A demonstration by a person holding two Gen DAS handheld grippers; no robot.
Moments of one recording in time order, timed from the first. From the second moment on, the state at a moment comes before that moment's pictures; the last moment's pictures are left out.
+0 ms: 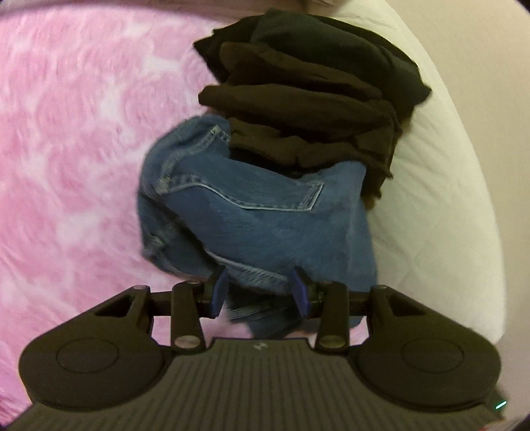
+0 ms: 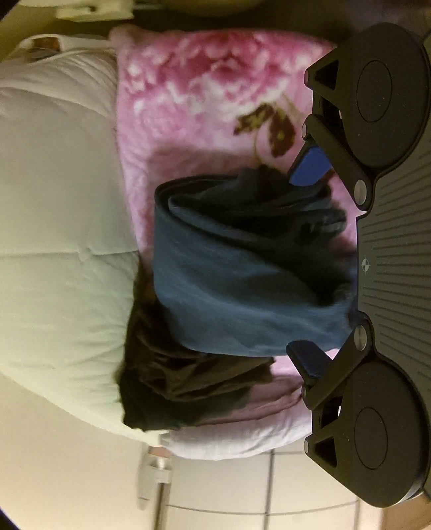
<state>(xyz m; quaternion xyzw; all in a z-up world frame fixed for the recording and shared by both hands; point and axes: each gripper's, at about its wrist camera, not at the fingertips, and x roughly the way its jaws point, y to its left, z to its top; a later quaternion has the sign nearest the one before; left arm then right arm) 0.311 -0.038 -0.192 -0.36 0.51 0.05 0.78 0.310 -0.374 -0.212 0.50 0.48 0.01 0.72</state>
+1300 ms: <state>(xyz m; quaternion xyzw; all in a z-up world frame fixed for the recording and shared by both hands) 0.003 0.187 -0.040 -0.39 0.25 0.17 0.87 0.231 -0.098 -0.017 0.29 0.37 0.48 0.74</state>
